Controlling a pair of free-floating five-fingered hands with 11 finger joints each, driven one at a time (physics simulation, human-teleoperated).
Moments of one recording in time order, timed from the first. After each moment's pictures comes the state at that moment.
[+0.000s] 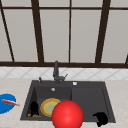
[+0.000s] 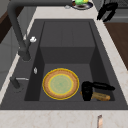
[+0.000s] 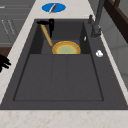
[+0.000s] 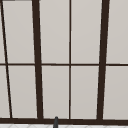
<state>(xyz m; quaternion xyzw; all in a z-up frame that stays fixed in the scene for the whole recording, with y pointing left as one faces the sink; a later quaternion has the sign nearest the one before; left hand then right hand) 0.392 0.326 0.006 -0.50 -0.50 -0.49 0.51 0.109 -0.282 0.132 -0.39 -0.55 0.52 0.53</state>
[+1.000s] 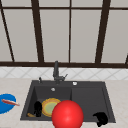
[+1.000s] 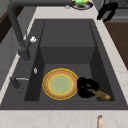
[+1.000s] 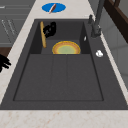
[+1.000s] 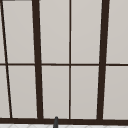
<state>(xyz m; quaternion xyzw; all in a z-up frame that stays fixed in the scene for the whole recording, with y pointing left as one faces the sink) 0.409 0.293 -0.008 -0.49 -0.50 -0.51 0.50 0.109 -0.282 0.132 -0.39 -0.55 0.52 0.53</state>
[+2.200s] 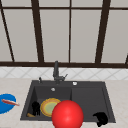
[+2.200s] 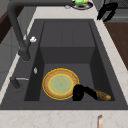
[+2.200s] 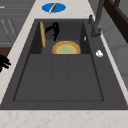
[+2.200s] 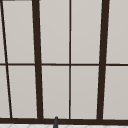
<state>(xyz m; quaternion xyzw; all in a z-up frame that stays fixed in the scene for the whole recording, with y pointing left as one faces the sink) 0.421 0.324 -0.026 -0.47 -0.54 -0.56 0.42 0.109 -0.282 0.132 -0.39 -0.55 0.52 0.53</state>
